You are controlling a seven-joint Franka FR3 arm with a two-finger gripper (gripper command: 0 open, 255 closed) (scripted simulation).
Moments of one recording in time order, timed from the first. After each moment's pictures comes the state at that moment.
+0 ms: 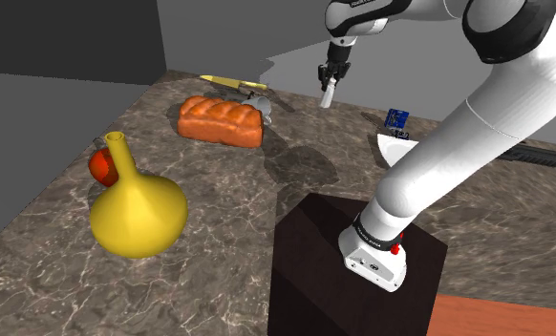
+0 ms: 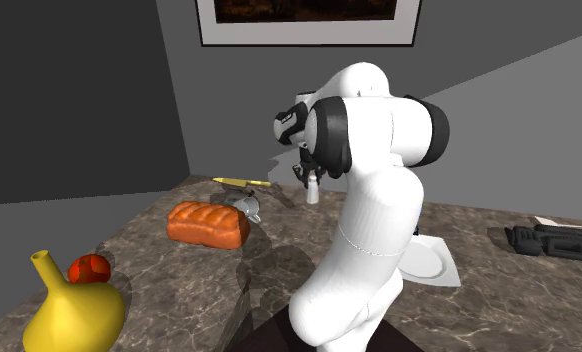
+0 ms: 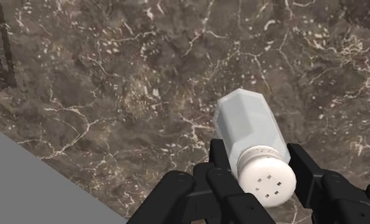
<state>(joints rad) -0.18 -0.16 -0.40 -2.16 -0.17 2.05 -0.18</state>
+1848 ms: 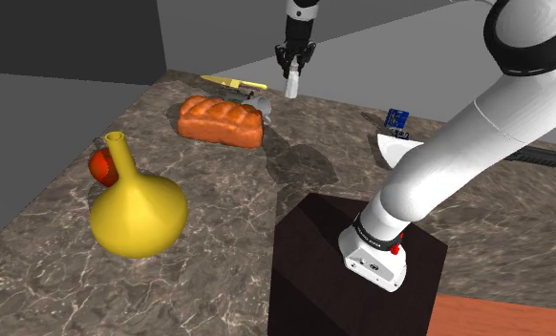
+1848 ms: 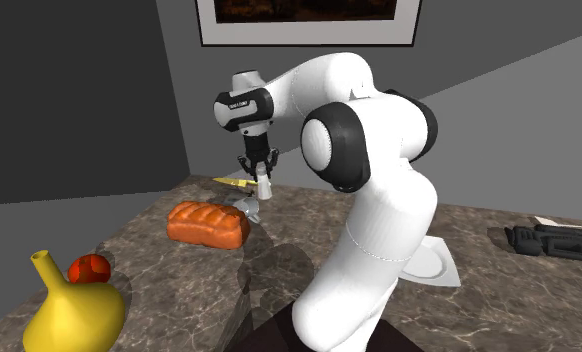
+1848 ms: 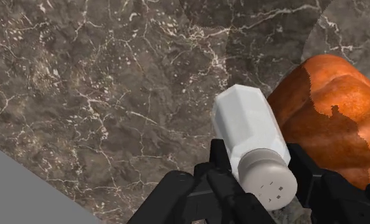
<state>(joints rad) -0.03 -0.22 -0.16 -2.05 -0.14 1.83 0.18</state>
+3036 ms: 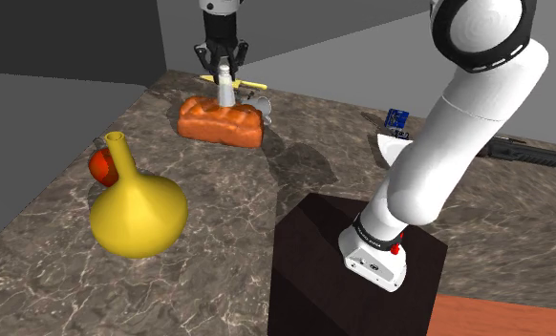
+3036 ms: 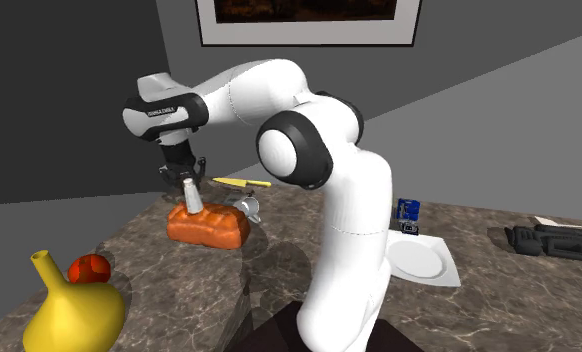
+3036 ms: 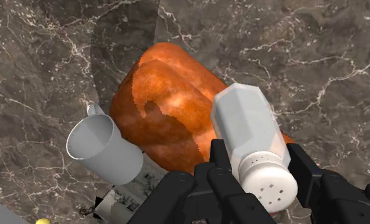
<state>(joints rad) 0.15 0.04 0.07 -1.75 -0.10 1.75 0.57</state>
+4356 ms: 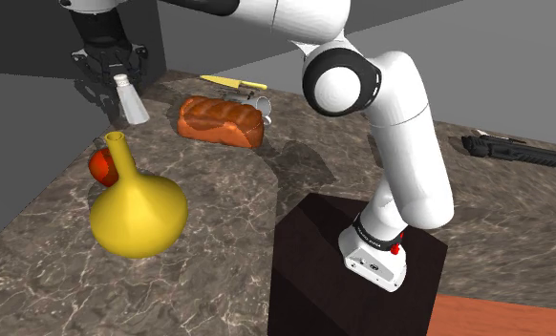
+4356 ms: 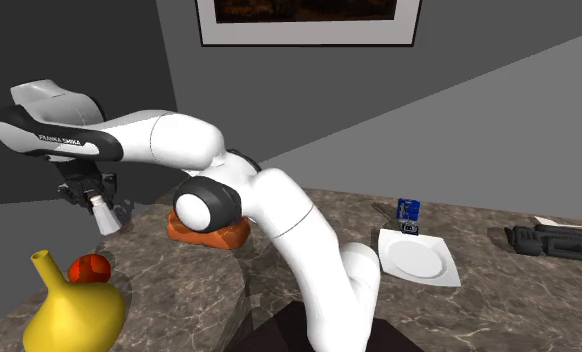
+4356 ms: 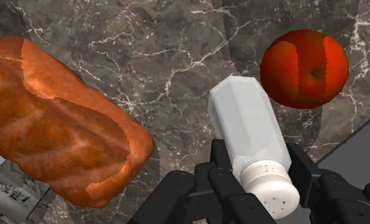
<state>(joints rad) 0.44 0.72 0.17 -0.76 -0.19 1.40 0.87</state>
